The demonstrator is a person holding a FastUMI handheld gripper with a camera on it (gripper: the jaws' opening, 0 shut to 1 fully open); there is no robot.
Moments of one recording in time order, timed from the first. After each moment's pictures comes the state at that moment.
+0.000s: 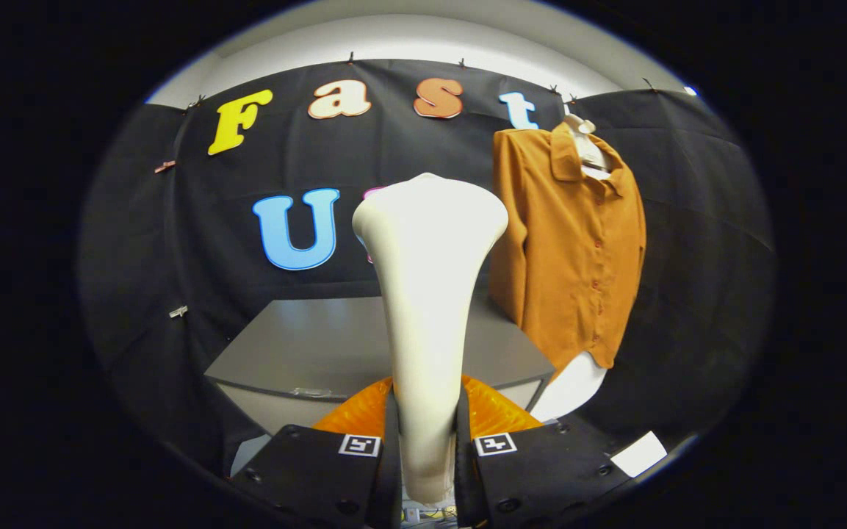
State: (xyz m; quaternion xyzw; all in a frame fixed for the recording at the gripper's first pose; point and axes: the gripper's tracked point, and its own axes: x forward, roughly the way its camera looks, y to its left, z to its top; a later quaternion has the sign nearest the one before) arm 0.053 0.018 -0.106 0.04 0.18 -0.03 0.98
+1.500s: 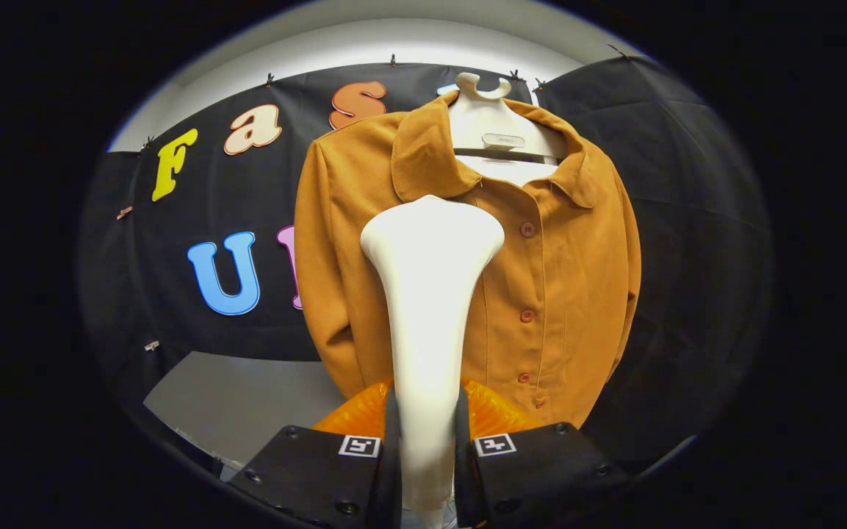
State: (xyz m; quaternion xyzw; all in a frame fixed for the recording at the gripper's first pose) arm 0.257 -0.224 -0.098 0.07 0.17 -0.01 0.98
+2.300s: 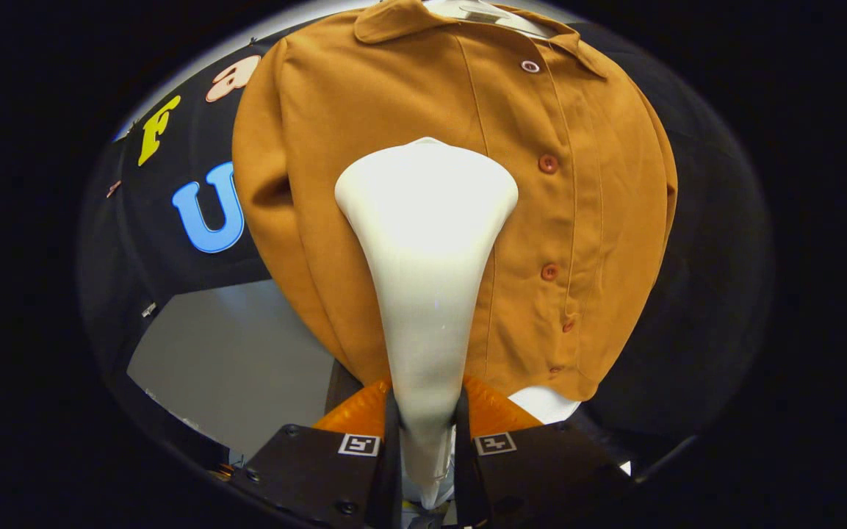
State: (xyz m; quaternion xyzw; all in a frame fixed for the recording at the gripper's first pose) arm 0.245 -0.225 -0.246 0.08 0.32 0.01 0.94
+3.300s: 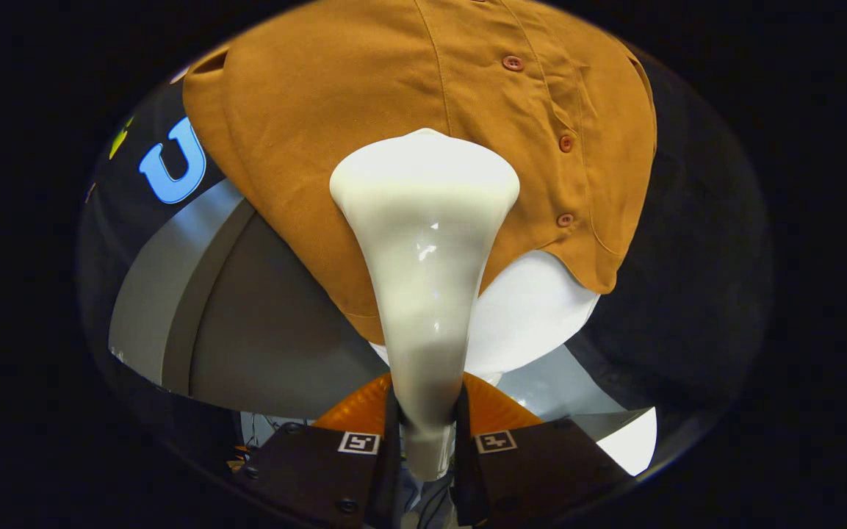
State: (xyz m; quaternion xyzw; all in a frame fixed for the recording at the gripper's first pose) arm 0.167 -0.230 -0.362 0.11 0.45 -0.02 0.89
